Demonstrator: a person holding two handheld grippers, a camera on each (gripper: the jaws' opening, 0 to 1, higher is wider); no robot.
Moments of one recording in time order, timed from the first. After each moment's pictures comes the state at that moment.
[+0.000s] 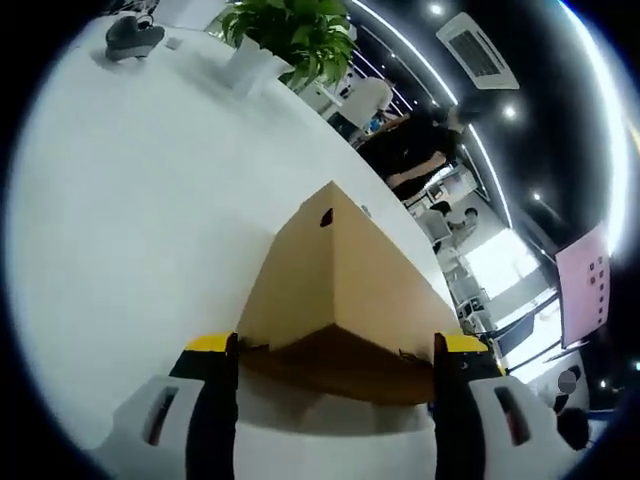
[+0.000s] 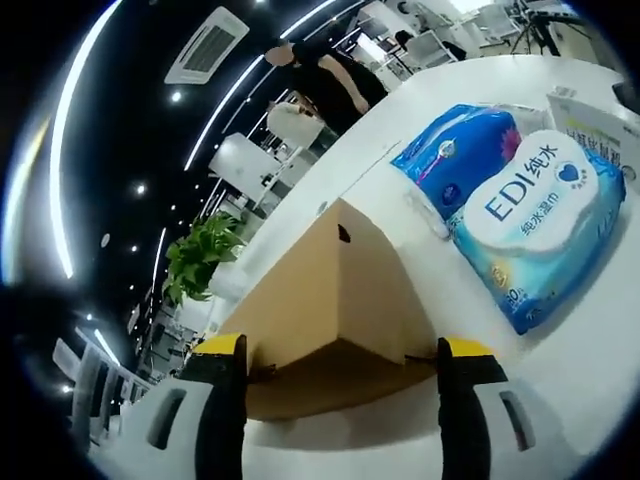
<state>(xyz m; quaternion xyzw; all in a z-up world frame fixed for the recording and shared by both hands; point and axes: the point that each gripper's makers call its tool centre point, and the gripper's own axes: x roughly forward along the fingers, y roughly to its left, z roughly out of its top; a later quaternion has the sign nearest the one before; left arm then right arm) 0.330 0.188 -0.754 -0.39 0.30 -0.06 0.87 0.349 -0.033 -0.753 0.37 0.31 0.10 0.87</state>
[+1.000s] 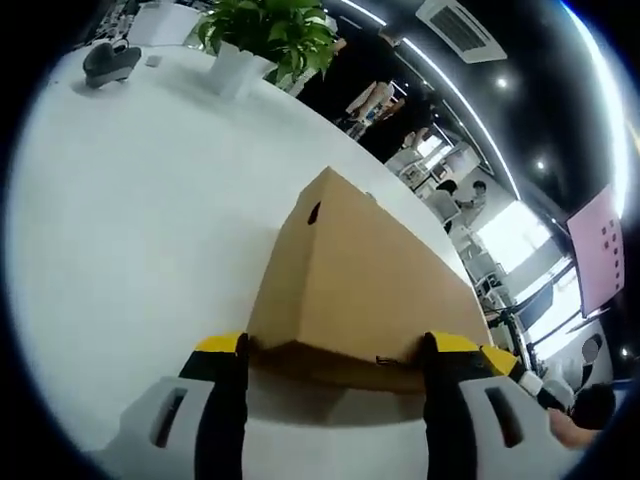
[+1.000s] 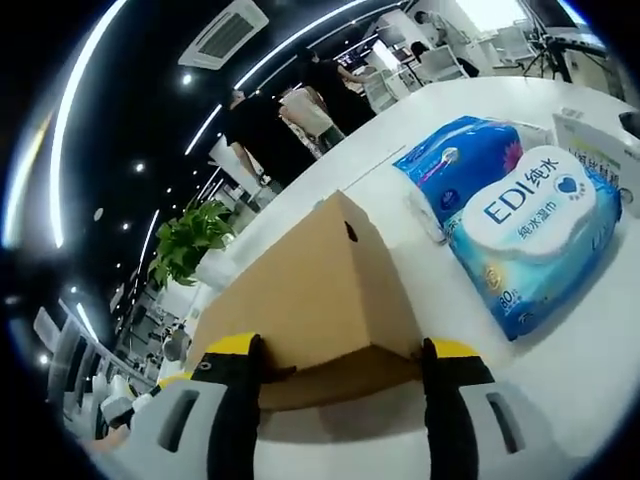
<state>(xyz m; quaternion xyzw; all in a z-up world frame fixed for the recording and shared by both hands) 0.328 0.190 -0.764 -0.34 0.32 -0.06 0.88 0.348 -0.036 -0.761 0.32 0.31 0.09 0.89</state>
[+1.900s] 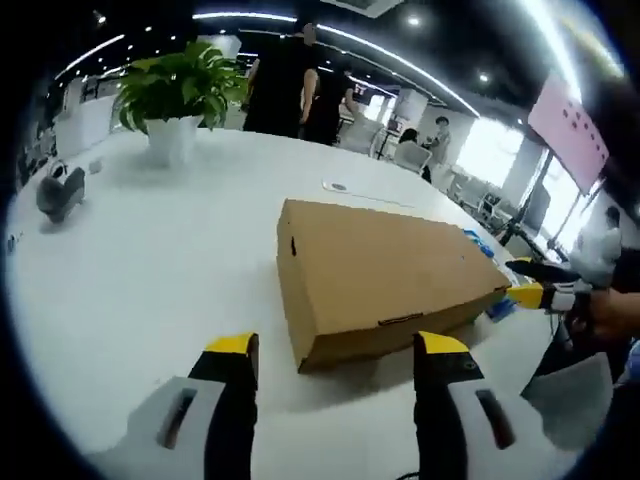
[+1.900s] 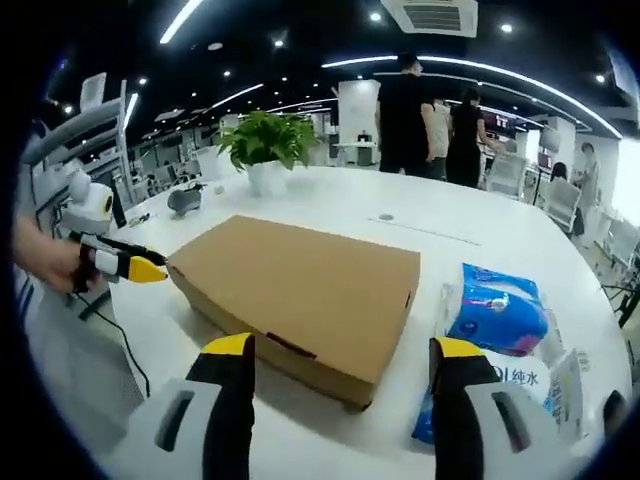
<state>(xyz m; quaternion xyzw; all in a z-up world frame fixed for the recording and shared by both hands) 0.302 0.214 -0.730 -0.06 0.30 -0.13 0.94 0.338 -0.042 -0.716 -0.08 0.25 0.26 0.93</state>
